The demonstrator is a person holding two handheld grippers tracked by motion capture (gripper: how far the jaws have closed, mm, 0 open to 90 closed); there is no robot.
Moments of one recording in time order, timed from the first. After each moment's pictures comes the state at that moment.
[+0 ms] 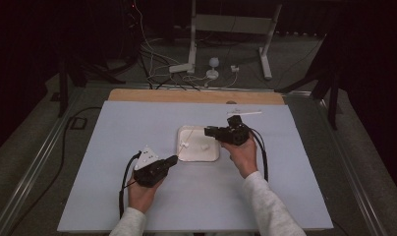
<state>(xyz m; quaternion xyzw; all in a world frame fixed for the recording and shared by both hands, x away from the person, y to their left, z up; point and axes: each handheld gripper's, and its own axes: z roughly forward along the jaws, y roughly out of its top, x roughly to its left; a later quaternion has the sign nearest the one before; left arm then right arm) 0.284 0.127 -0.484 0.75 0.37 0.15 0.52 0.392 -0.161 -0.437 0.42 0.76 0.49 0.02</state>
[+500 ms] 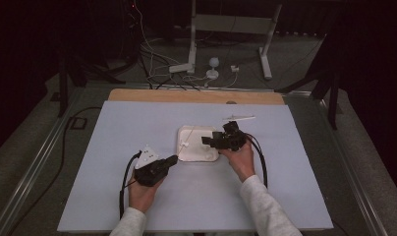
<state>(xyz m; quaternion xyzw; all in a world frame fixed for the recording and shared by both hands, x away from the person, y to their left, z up) 0.287 0.127 -0.486 0.75 0.38 0.15 0.52 0.393 -0.157 -0.460 0.45 0.78 0.45 0.03</state>
